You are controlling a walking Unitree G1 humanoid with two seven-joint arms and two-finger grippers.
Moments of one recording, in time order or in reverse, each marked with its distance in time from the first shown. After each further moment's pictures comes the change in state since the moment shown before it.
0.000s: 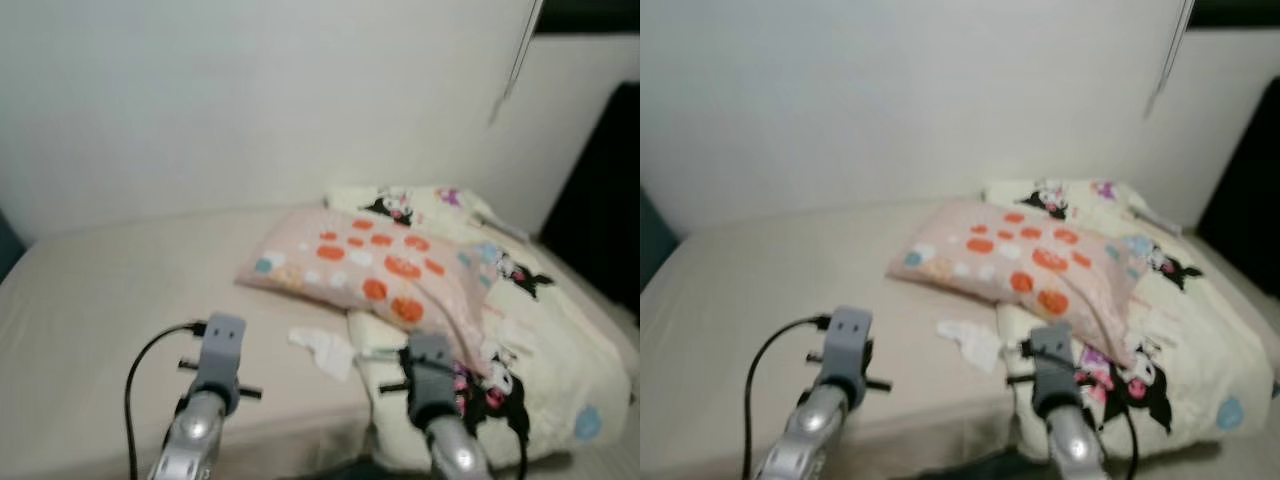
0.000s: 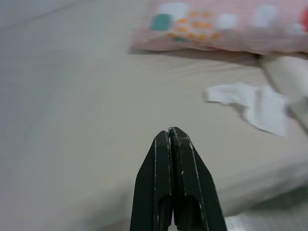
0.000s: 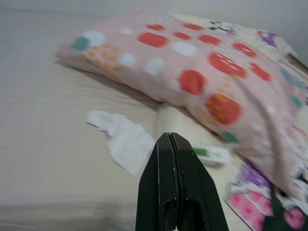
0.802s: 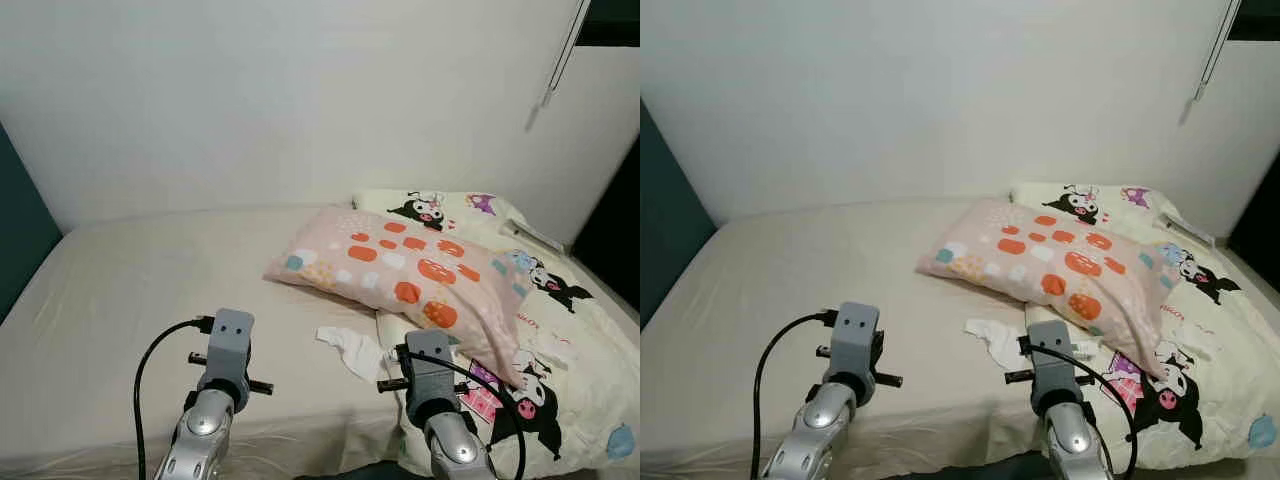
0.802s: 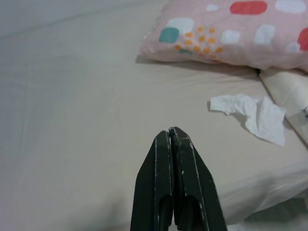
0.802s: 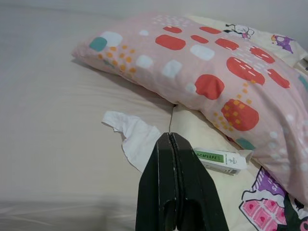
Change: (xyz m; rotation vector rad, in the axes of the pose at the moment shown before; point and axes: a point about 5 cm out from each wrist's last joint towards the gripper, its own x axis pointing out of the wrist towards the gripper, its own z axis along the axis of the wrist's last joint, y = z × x) left arm -0.003 -0.012 0.007 -0.034 -0.061 -0.057; right arm 0.004 -0.001 0.001 -0.002 0.022 0.010
